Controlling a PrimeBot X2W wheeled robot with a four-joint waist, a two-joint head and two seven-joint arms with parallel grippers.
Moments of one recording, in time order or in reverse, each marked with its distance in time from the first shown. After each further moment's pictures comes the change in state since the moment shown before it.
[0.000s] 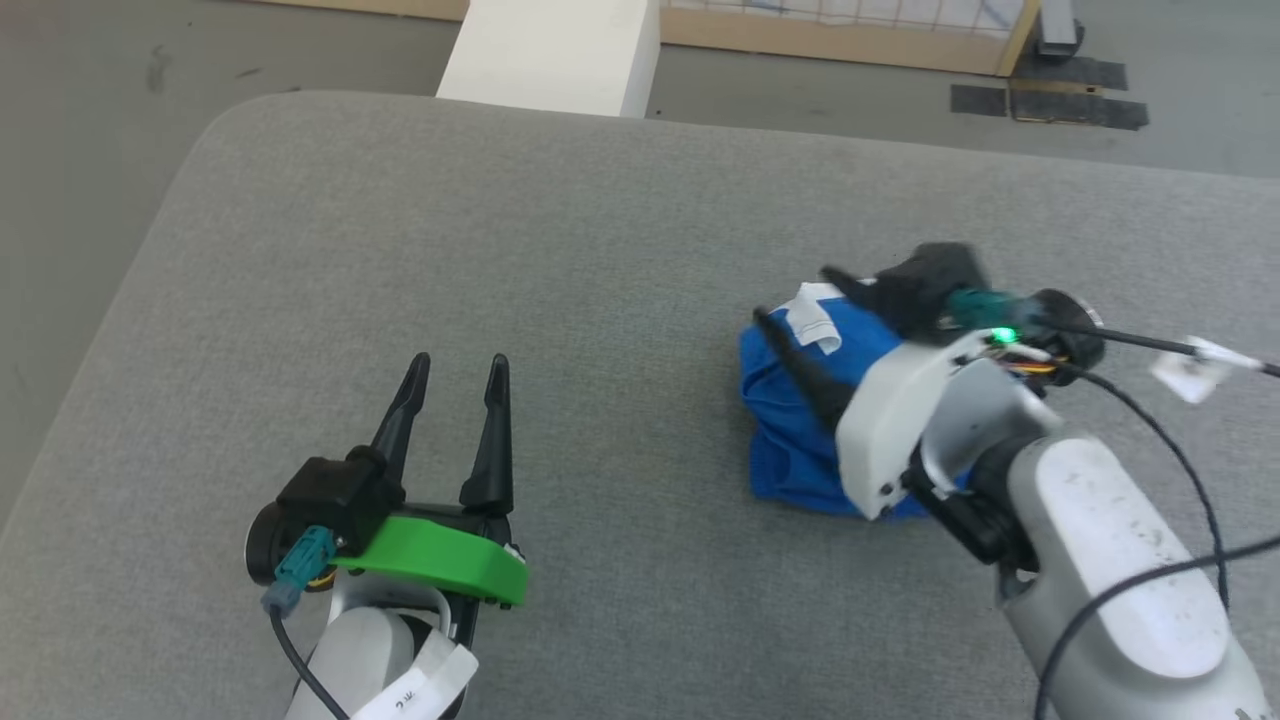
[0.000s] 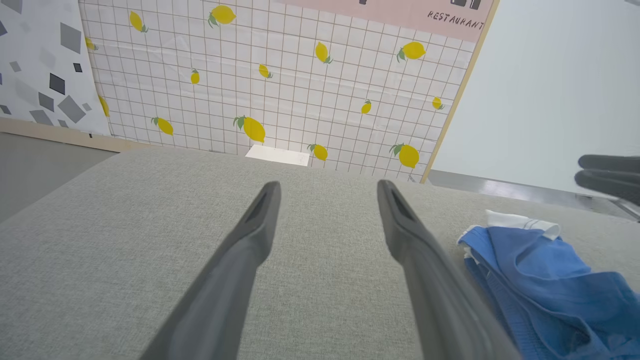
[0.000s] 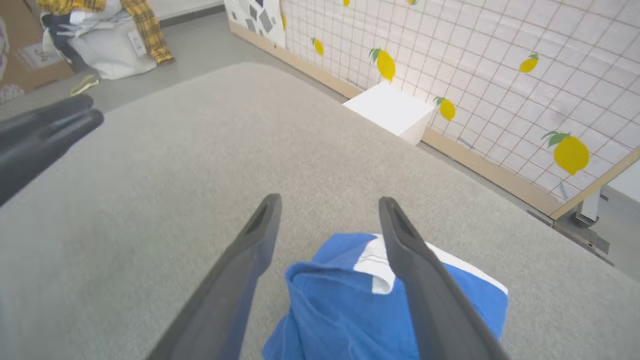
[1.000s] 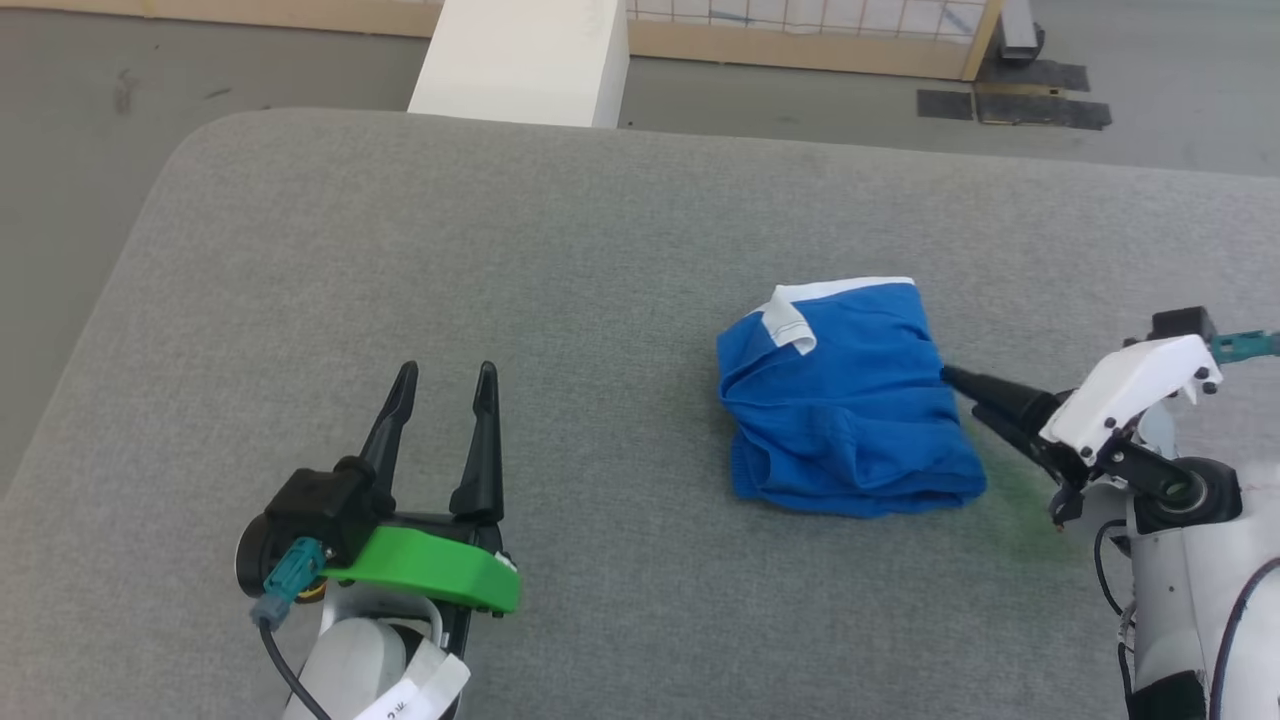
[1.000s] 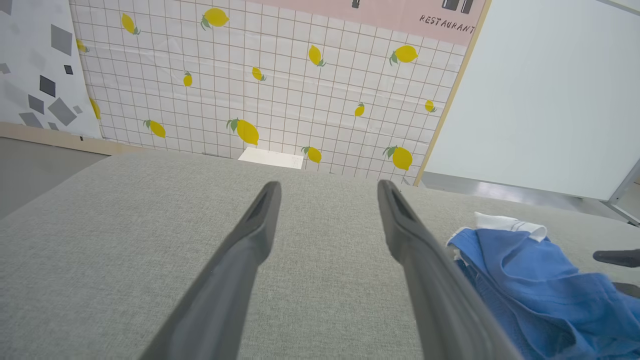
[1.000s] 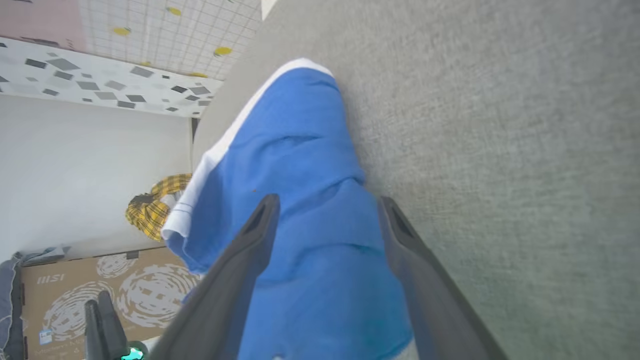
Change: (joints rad) left arm 0.024 0.000 0.021 -0.019 0.003 -0.001 0.000; right arm -0.086 0.121 -0.754 0.565 0.491 0.000 0.369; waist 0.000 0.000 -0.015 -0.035
